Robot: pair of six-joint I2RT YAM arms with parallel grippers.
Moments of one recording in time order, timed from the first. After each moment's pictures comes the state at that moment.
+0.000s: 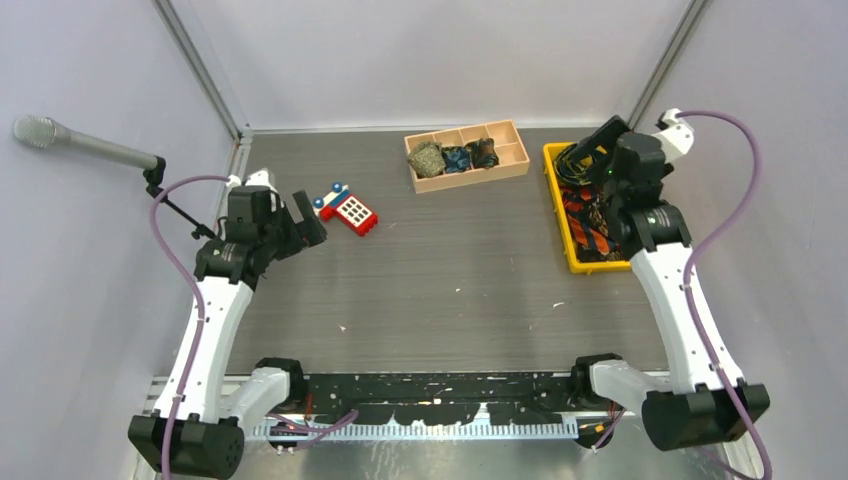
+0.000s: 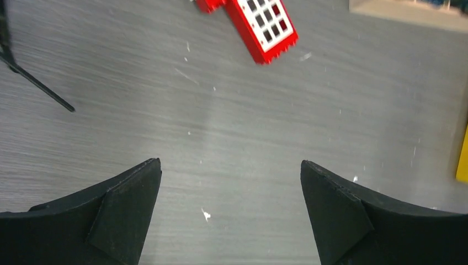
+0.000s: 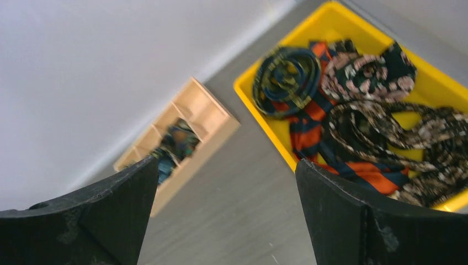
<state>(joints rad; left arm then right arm) -0.09 0.96 1.06 -0.78 -0.05 -0.46 0.11 1.06 1.23 -0.41 0.41 0.66</state>
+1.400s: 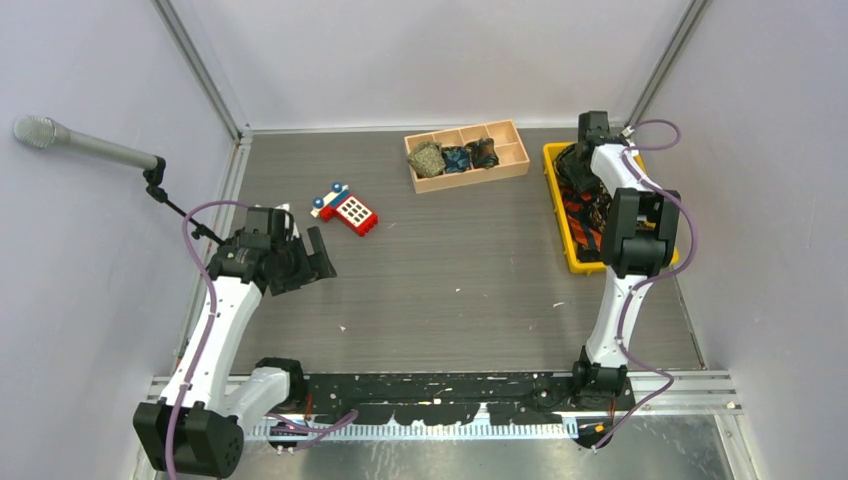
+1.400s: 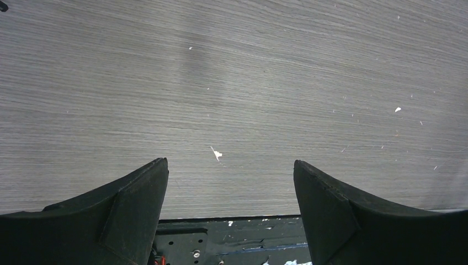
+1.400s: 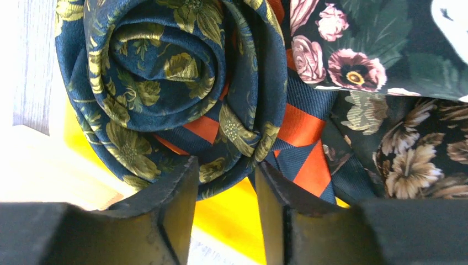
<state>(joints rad) -0.10 0.97 0.92 -0.95 0.11 -0.42 -0.08 2.12 1.73 -0.63 0.30 1.00</state>
